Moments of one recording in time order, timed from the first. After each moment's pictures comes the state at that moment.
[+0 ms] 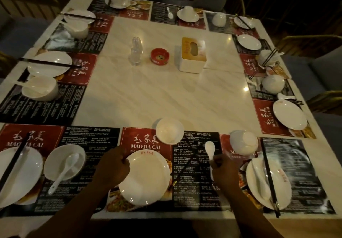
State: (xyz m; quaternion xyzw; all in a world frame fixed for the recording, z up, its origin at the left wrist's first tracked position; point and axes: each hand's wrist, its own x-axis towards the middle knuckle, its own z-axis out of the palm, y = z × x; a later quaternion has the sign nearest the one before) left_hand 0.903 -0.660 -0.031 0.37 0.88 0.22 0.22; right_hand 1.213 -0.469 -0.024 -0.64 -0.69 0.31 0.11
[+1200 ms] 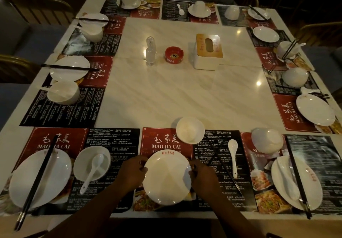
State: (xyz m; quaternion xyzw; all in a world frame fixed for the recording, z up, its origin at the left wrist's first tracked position) left_hand 0.886 -0.683 -0.049 0.30 0.84 0.24 0.38; right_hand 1.116 -0.554 -0.041 -0.50 -0.80 0.34 0.01
